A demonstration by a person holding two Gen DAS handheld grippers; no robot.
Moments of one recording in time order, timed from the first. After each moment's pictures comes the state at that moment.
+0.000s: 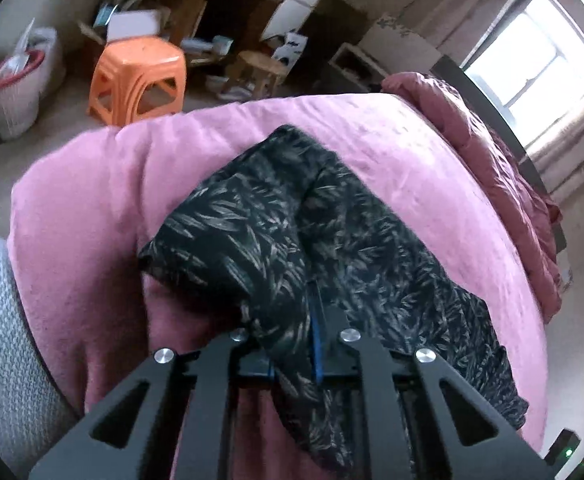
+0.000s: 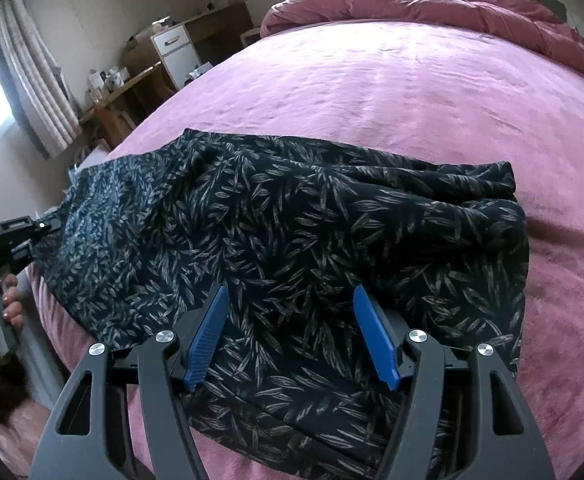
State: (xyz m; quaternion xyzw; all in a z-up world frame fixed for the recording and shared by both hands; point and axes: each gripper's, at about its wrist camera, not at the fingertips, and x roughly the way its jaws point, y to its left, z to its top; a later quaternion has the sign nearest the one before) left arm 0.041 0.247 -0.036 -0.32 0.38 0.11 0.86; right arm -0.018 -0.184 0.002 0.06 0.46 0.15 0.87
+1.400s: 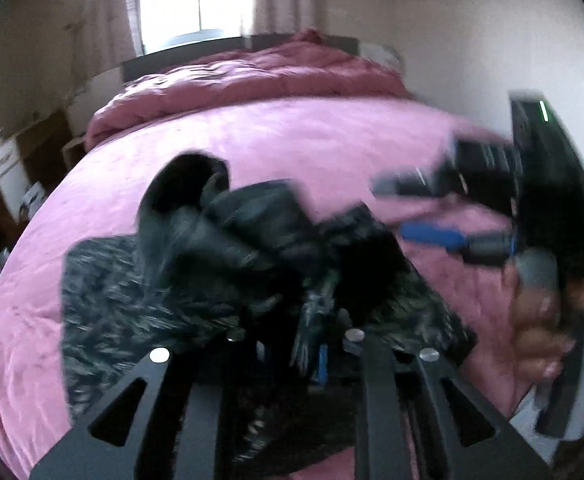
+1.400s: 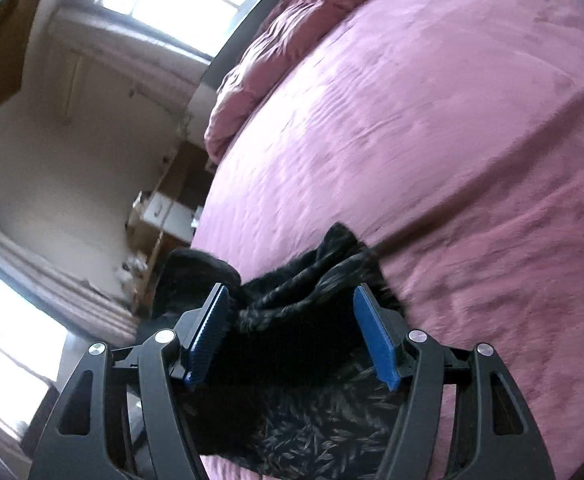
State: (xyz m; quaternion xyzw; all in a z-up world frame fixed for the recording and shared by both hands) left arm -0.009 -0.147 0.033 0.12 0.32 -0.23 0.91; right arm -0.039 -0.320 0.020 0.41 0.35 0.08 0.84
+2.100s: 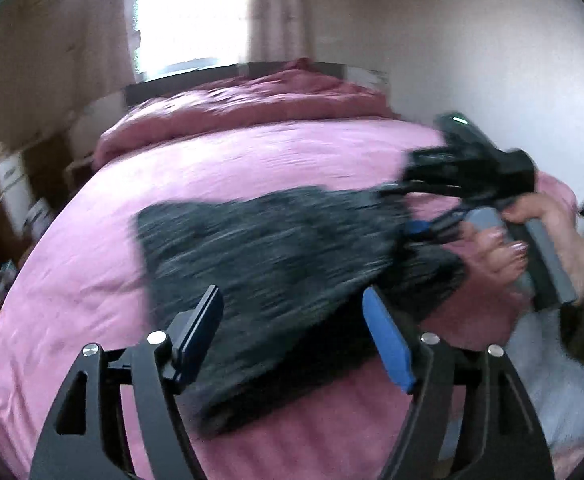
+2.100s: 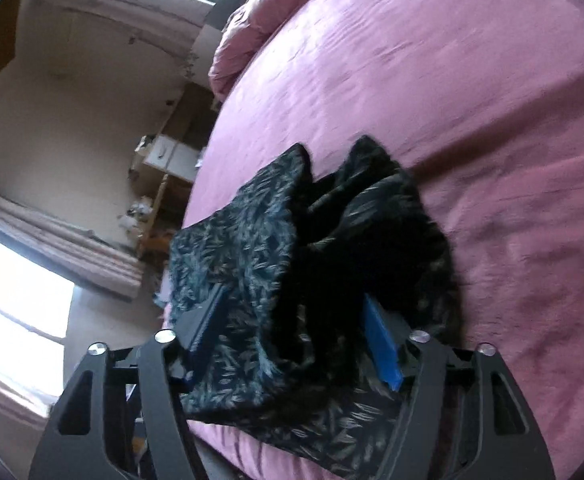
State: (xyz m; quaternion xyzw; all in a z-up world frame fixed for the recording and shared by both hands) left arm -0.097 -0.020 0.056 0.08 0.27 -0.24 0.93; right arm -0.010 -0.283 -0.007 0.39 0.45 0.16 0.79
